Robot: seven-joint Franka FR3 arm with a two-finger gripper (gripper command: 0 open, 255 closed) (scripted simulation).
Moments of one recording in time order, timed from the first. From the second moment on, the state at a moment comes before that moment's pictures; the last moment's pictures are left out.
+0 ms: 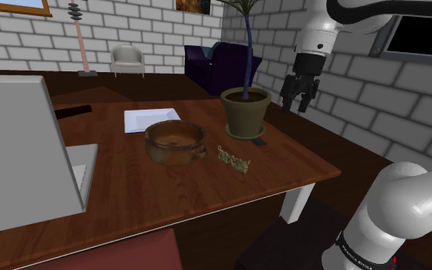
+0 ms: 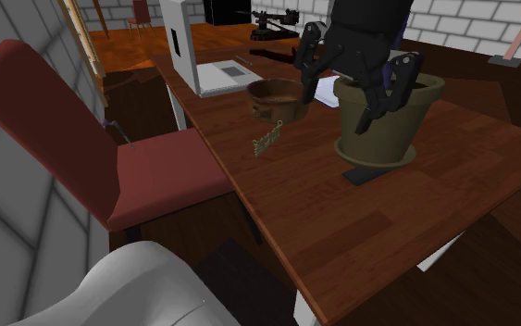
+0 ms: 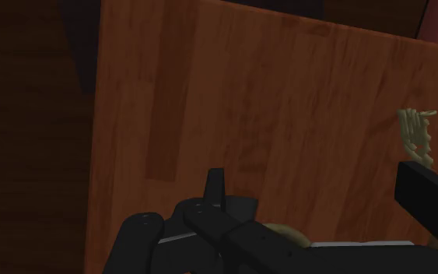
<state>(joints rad) 0.00 -0.77 0.01 -2.29 0.12 1.50 0.11</state>
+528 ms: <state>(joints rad) 0.06 -0.65 0.12 -2.29 0.15 1.61 0.14</state>
